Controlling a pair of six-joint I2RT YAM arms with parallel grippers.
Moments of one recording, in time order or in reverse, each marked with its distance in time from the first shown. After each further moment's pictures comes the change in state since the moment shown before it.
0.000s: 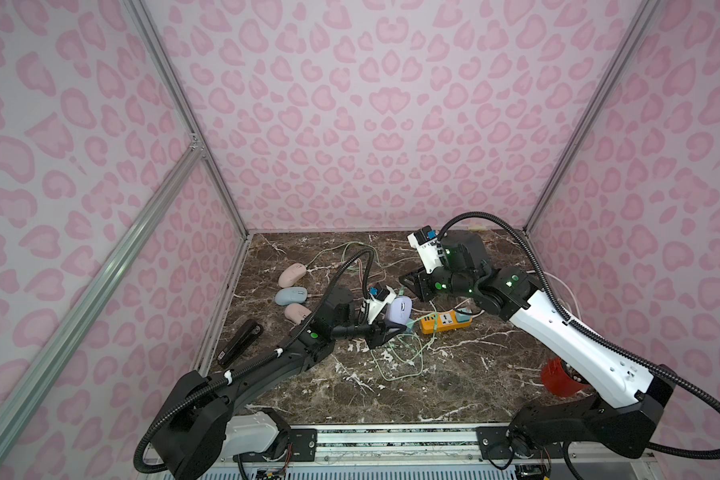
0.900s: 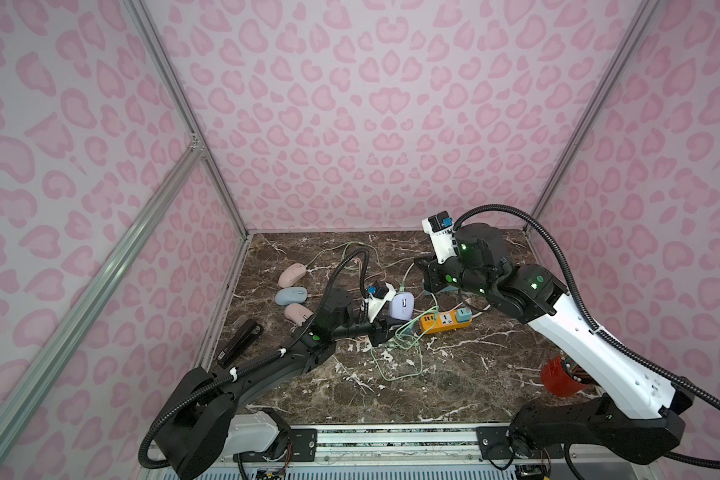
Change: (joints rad) left arm -0.002 0.014 -0.034 0.200 0.015 -0.041; right arm 0.044 -0.047 0.129 -0.078 0.260 -0.026
